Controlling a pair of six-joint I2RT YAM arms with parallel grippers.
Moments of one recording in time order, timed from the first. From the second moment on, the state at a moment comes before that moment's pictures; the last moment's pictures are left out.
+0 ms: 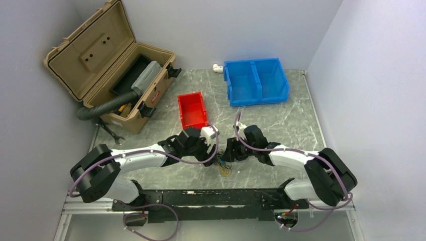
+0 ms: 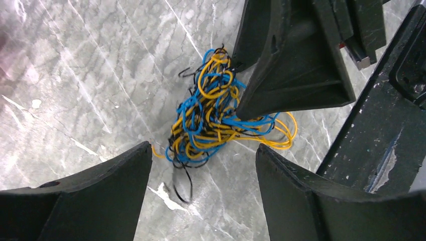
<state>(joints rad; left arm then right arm) -0.91 1.38 0.63 0.12 0.19 -0.20 0.61 1.31 0.43 0.10 -0.41 0.46</state>
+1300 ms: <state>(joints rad) -0.68 1.35 0.56 0.44 0.39 -0.17 0.67 1.21 0.66 -0.12 -0.23 0.46</state>
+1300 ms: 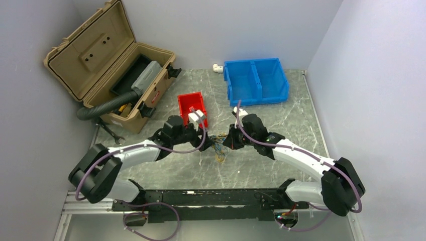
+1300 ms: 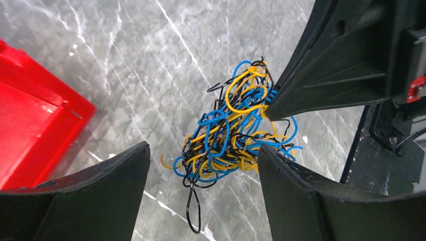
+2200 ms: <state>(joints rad) -0.63 1.38 0.61 0.42 0.50 -0.27 0.69 1.07 0.69 -0.36 0.30 0.73</state>
